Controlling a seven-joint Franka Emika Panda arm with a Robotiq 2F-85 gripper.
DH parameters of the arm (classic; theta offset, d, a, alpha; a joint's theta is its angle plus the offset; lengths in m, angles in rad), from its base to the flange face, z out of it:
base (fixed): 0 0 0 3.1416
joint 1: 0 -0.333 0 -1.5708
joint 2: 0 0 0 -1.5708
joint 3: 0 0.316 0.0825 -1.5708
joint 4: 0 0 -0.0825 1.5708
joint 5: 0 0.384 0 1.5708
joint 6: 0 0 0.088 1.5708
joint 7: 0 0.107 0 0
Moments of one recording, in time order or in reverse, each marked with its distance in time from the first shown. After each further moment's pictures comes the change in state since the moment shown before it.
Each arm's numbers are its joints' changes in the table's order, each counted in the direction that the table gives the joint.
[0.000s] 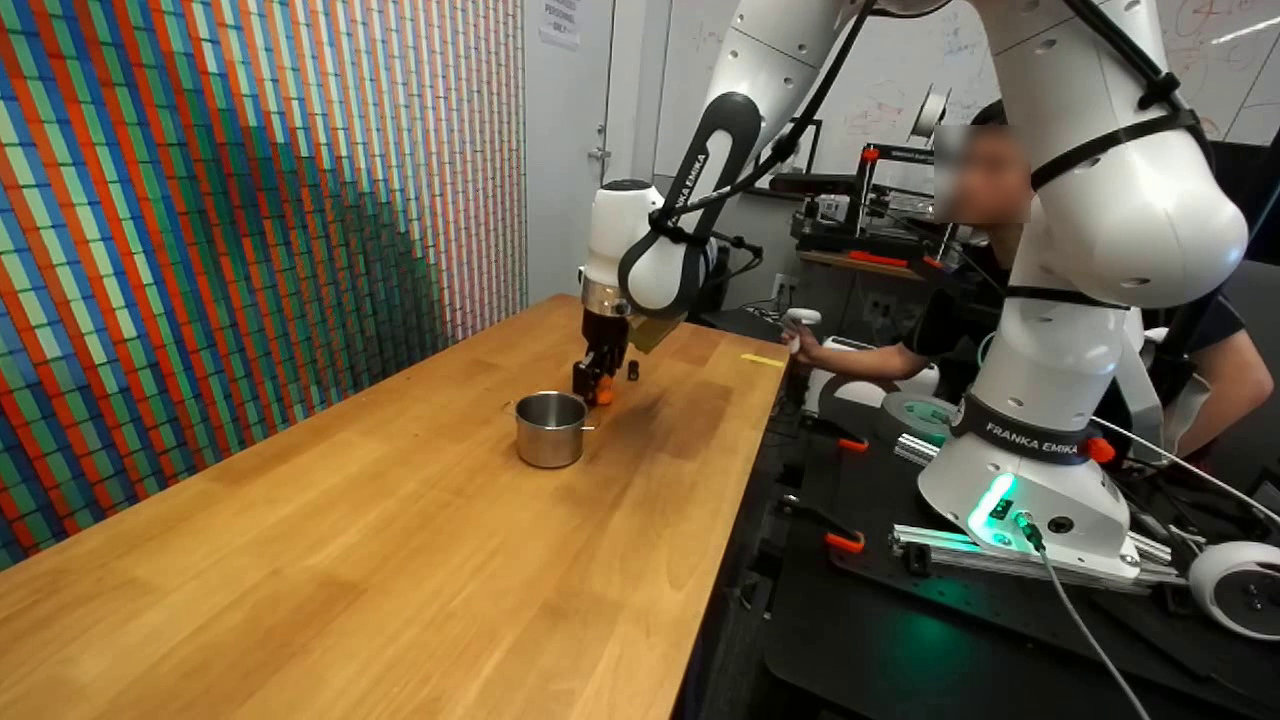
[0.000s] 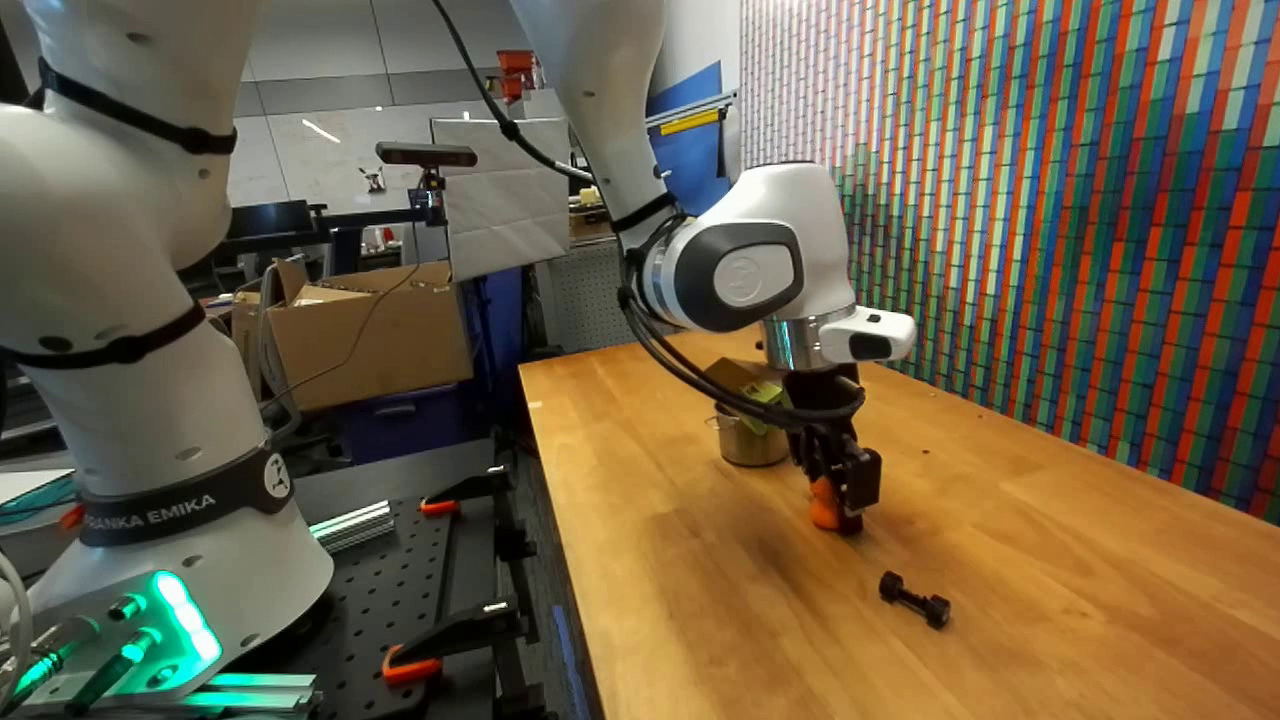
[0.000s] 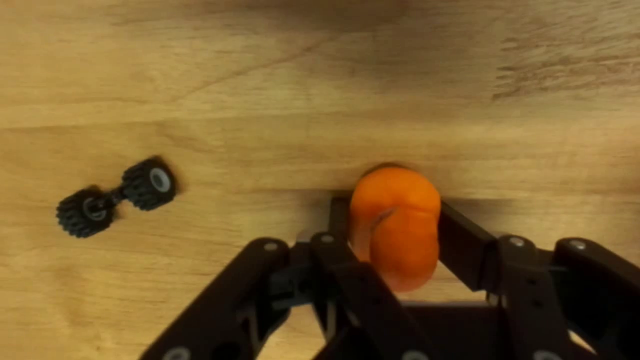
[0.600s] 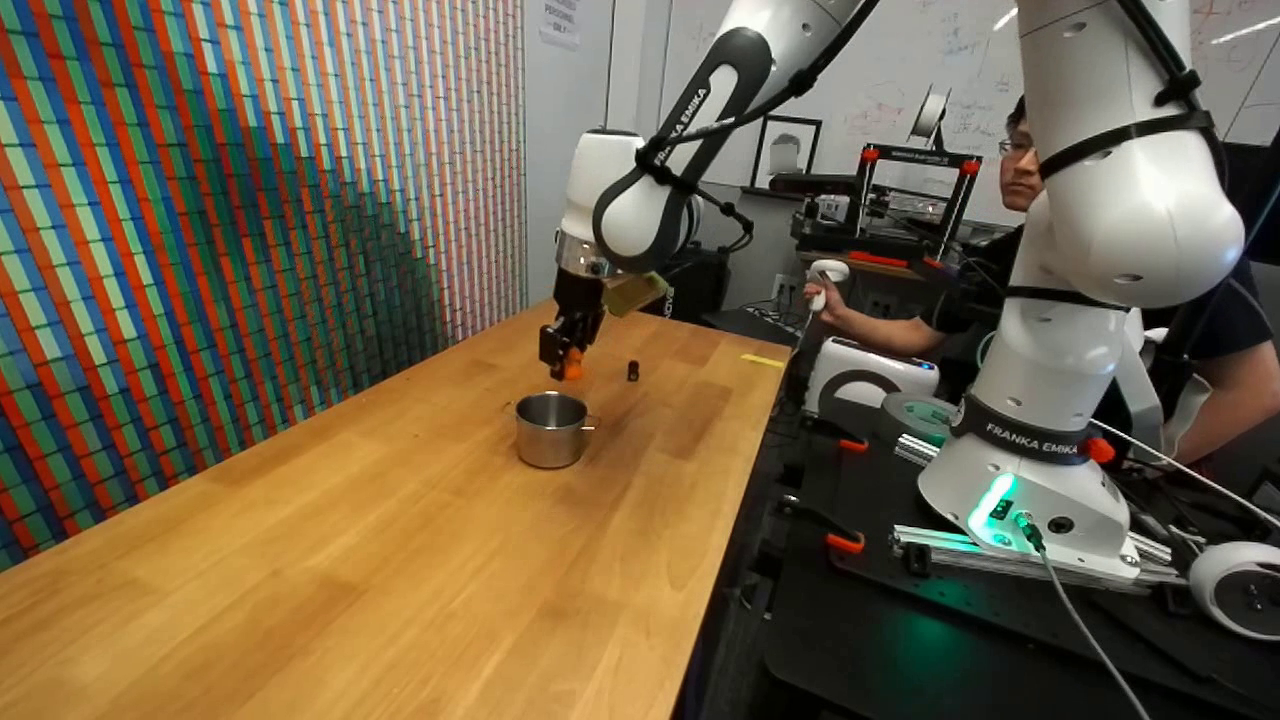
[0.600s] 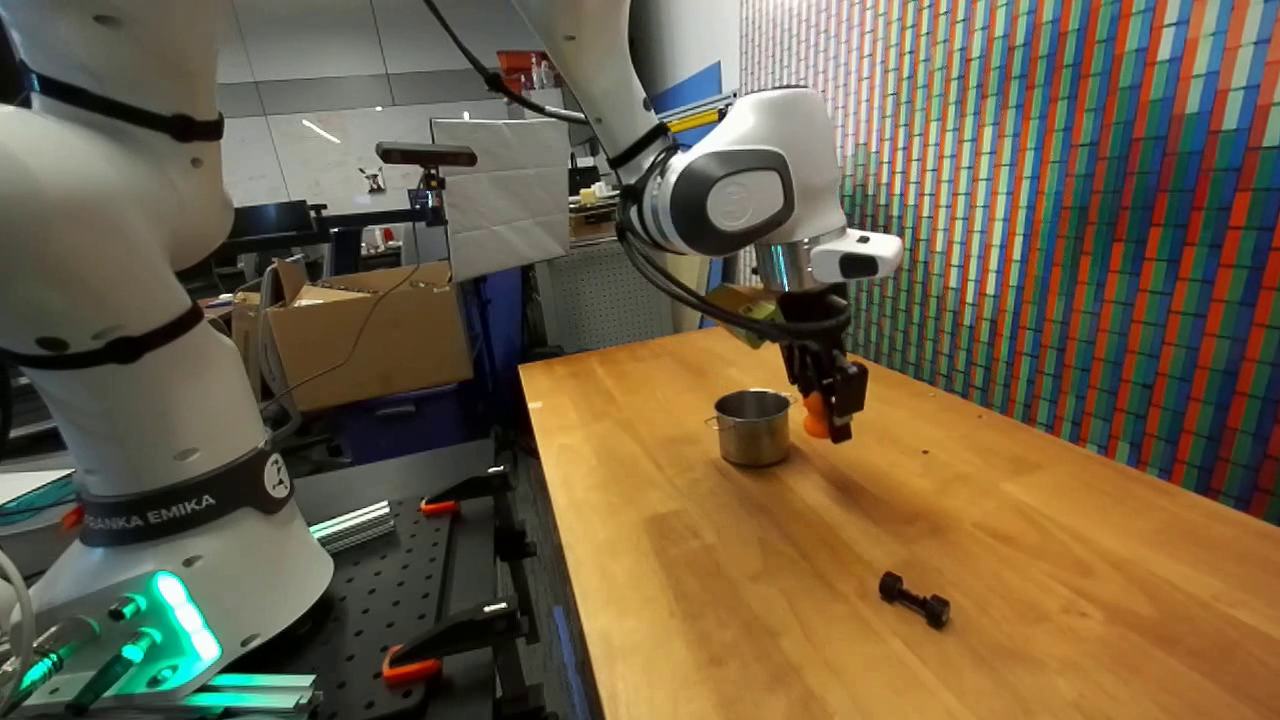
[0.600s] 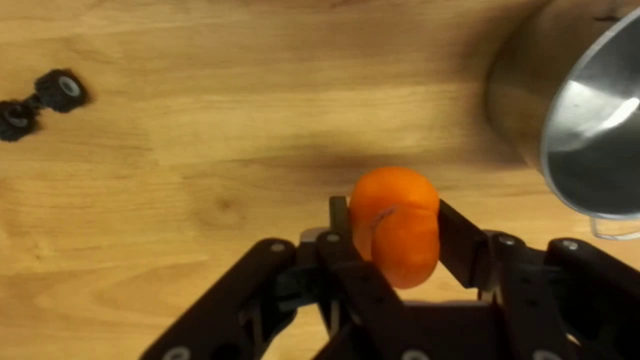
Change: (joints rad) arm 0.022 0.128 0.116 -0.018 0.120 -0.091 -0.031
